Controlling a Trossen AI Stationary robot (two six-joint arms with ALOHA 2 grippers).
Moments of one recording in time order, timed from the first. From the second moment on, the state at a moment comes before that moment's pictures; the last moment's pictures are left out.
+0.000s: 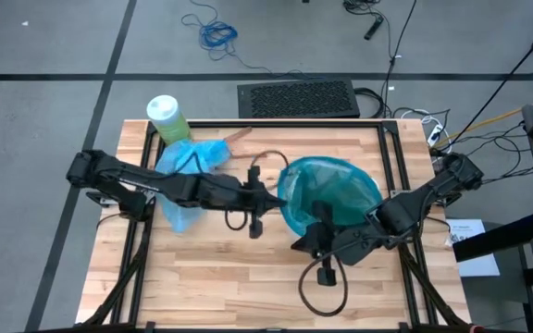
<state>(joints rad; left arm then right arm) -0.16 1.50 1.16 0.04 -0.16 -0.08 0.55 1.53 1.60 -0.72 0.41 0.40</state>
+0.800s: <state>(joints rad) -0.17 1.54 1.16 0.04 -0.16 -0.12 0.50 1.38 1.65 -1.56 0.74 1.03</state>
